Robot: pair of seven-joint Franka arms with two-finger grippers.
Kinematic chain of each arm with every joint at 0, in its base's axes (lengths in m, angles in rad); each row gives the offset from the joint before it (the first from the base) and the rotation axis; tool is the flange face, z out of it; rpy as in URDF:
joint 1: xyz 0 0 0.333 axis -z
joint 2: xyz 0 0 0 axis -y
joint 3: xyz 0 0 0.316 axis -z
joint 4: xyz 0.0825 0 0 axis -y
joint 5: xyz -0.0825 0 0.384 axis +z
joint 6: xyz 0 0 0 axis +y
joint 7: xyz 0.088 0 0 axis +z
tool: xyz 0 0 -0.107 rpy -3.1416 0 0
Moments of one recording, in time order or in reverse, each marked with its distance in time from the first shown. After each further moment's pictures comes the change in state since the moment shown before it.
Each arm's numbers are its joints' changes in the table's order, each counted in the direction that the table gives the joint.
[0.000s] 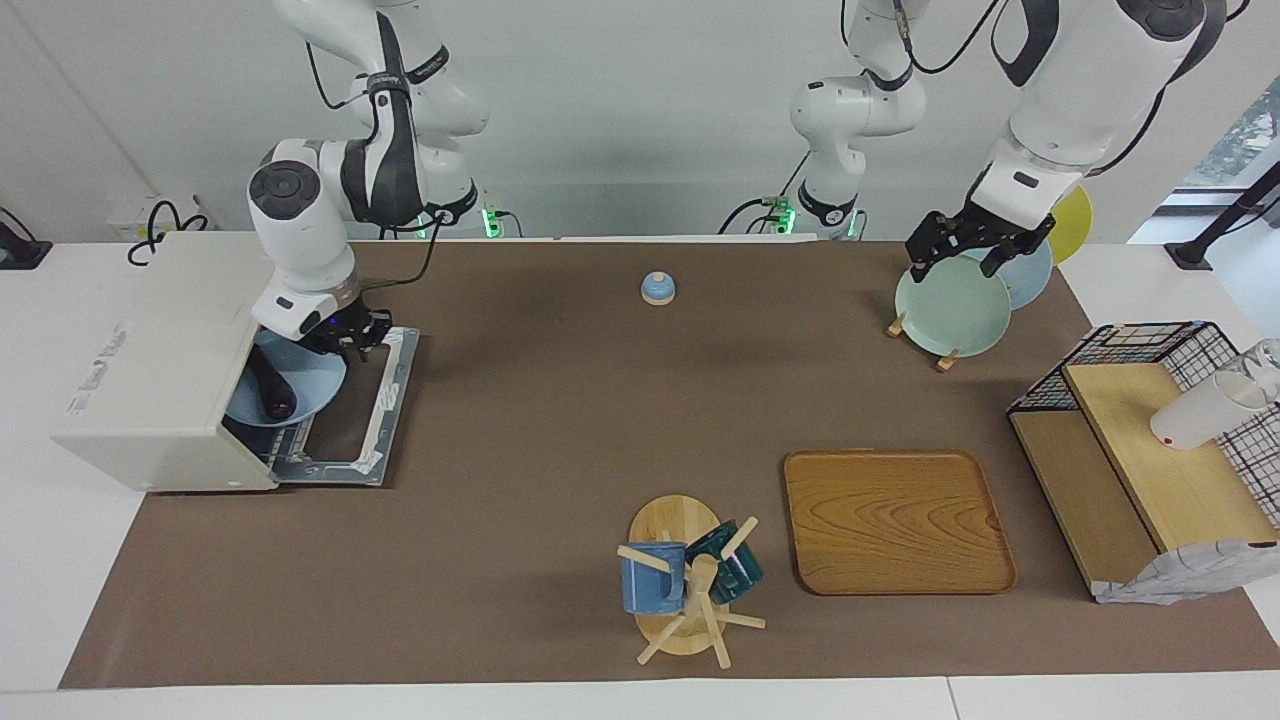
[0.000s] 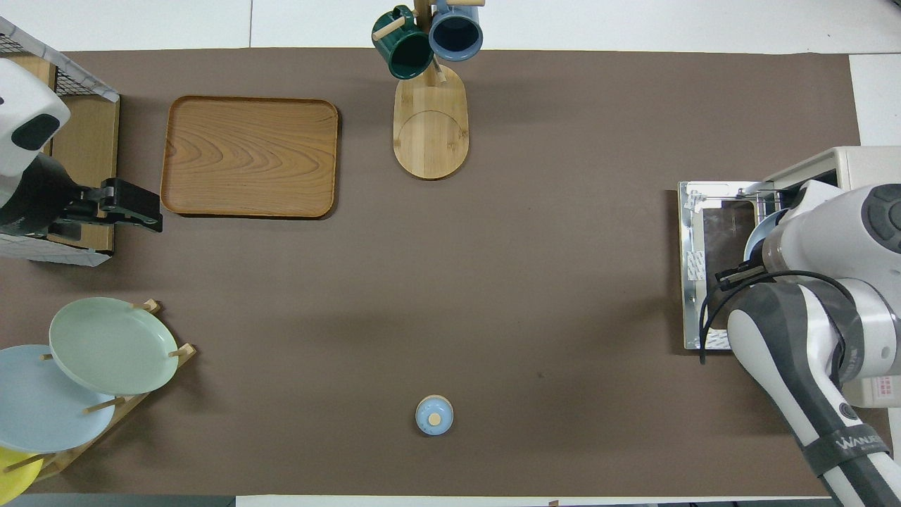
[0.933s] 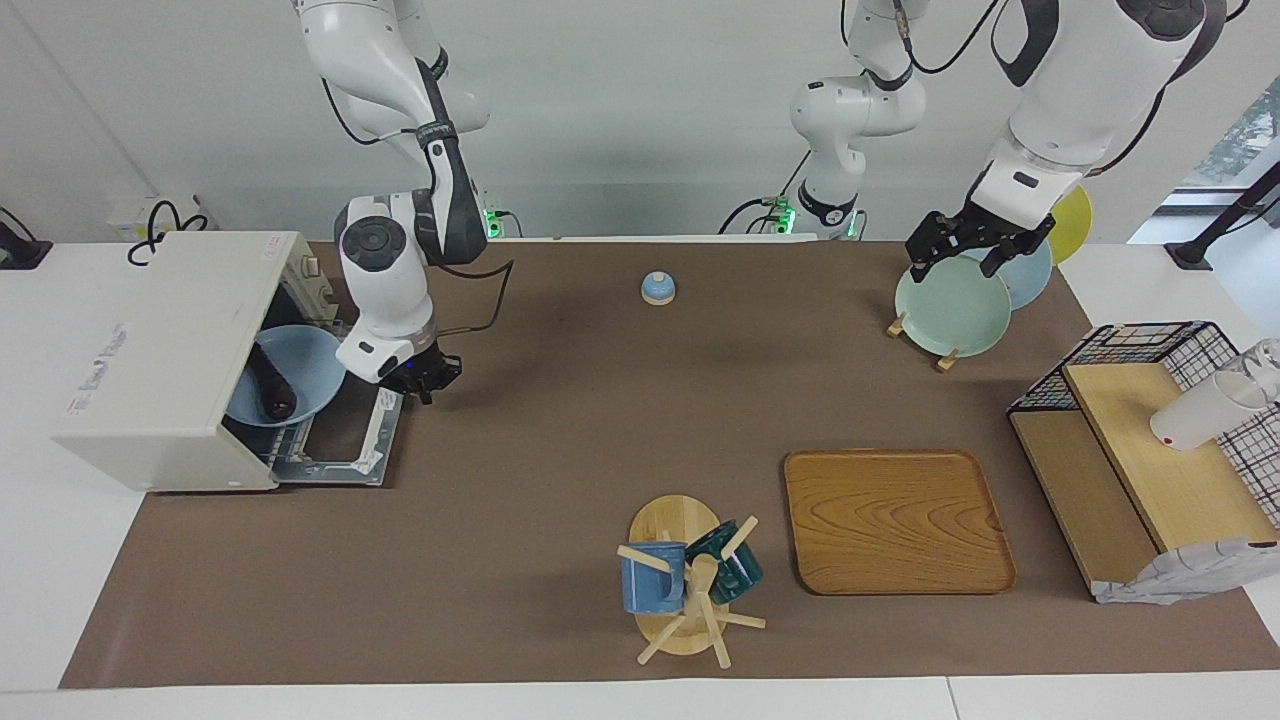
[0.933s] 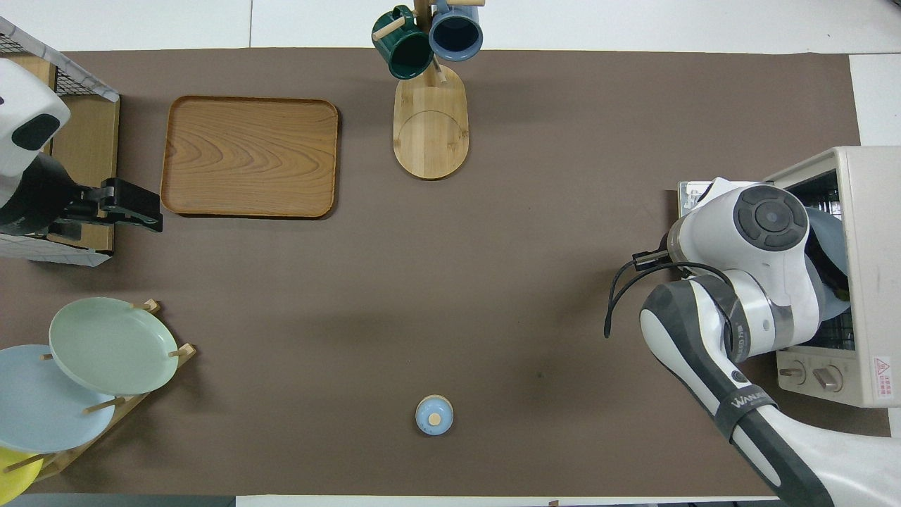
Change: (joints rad) left arm 0.000 0.000 0.000 0.000 0.000 -0.001 0.000; right arm -0.048 -0.162 0.007 -0.114 0.001 -0.327 -0.188
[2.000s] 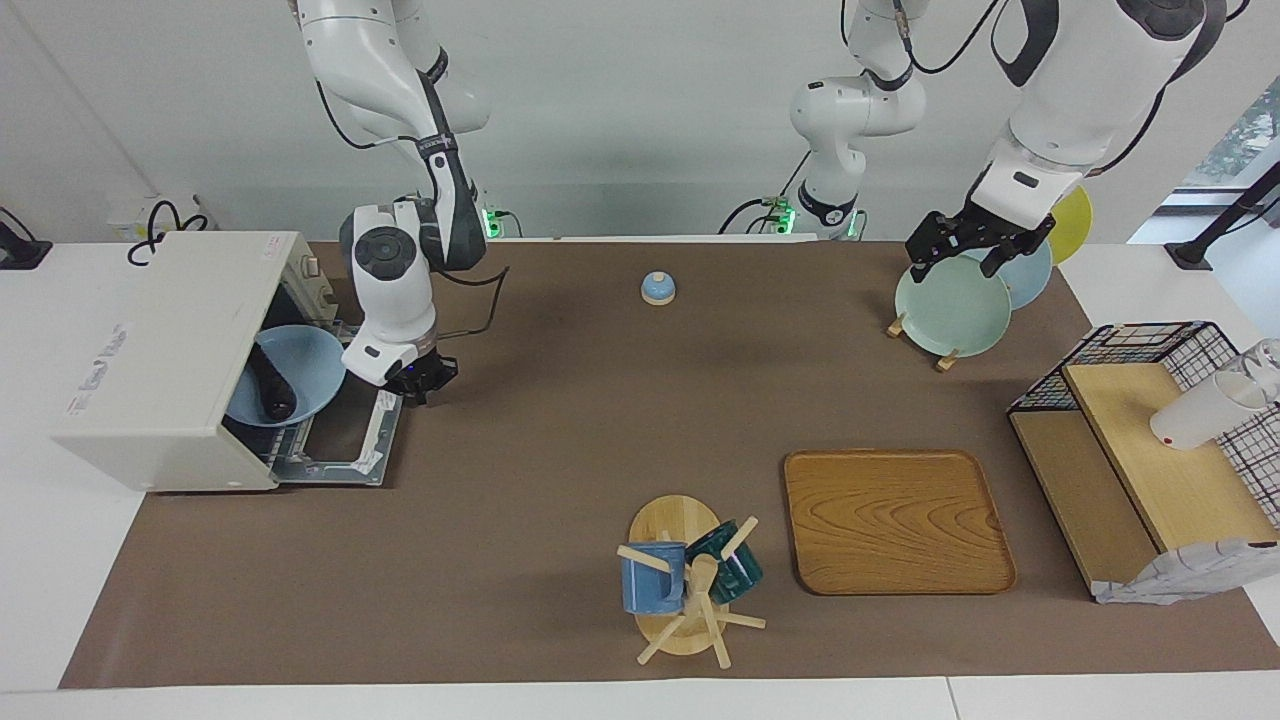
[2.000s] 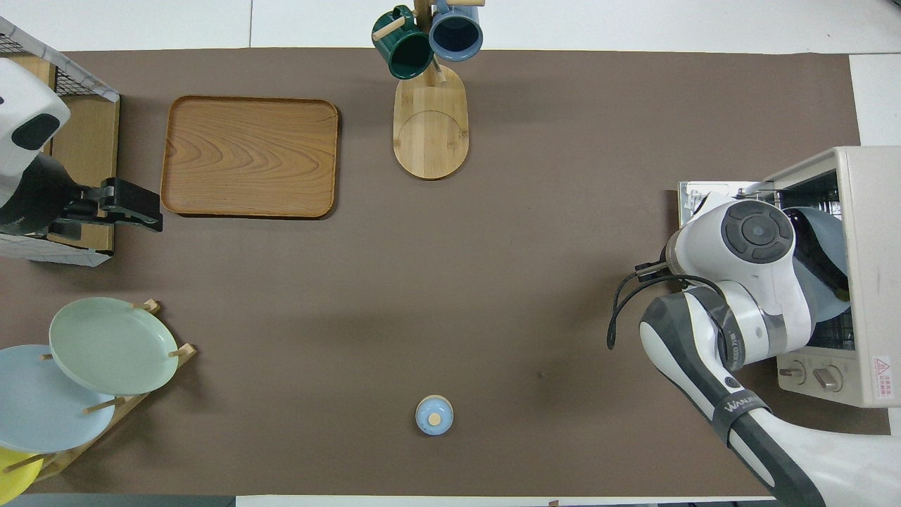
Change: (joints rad) left arm 0.000 0.000 0.000 0.000 0.000 -0.001 0.000; right arm 0.010 -0.011 0.000 -0.041 -0.090 -0.022 0.000
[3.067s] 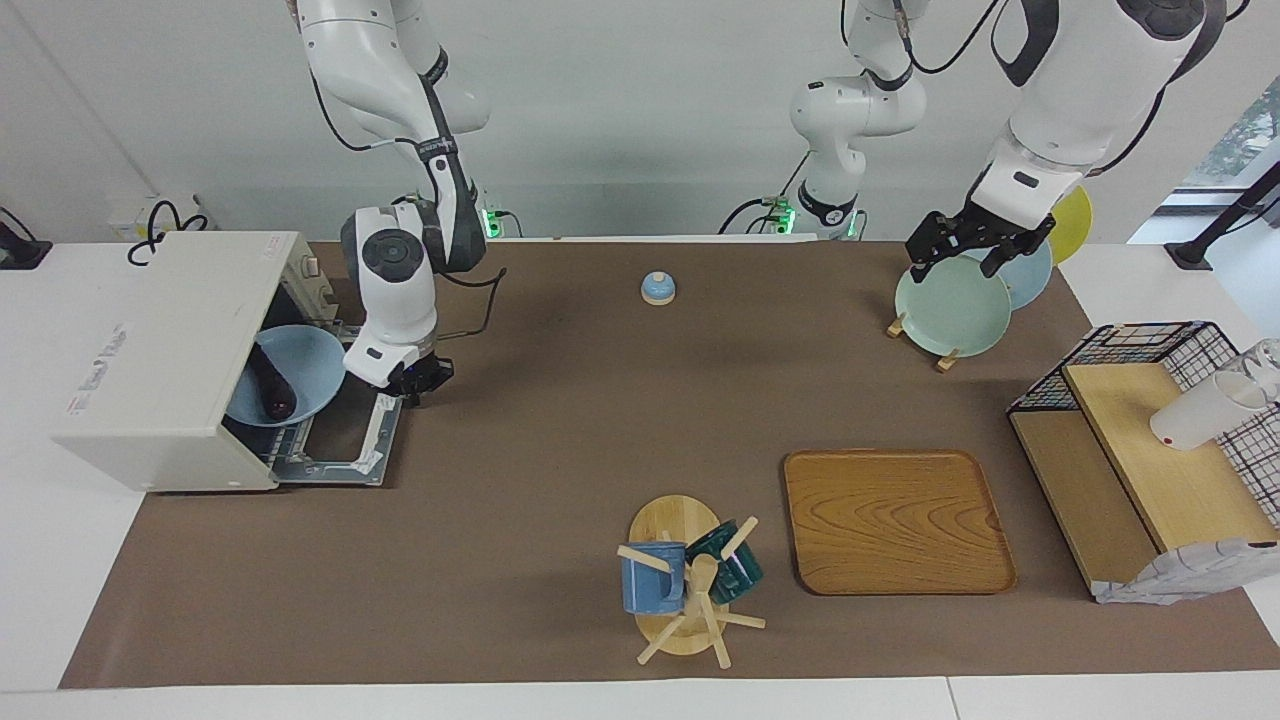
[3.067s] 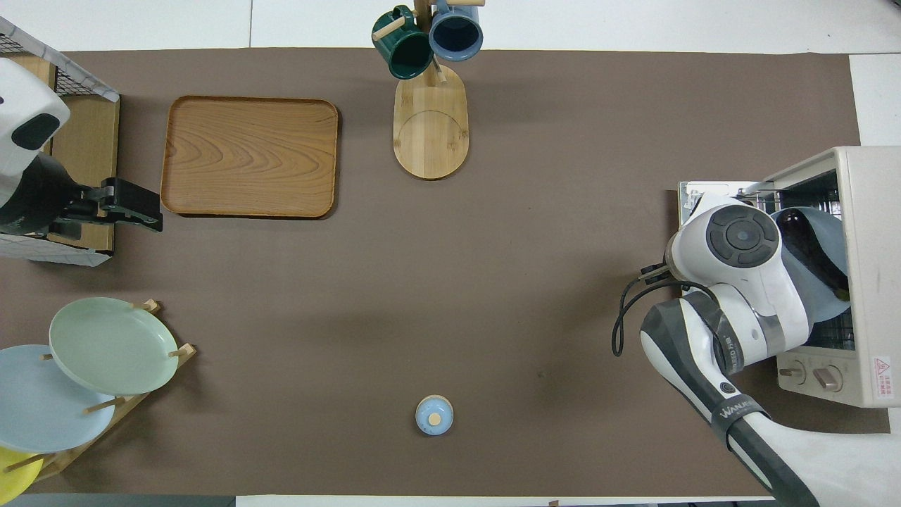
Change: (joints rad) left arm 0.000 0.000 0.000 0.000 0.000 -0.001 0.000; right arm 0.002 -0.005 0.001 -0.002 -0.126 0.000 0.000
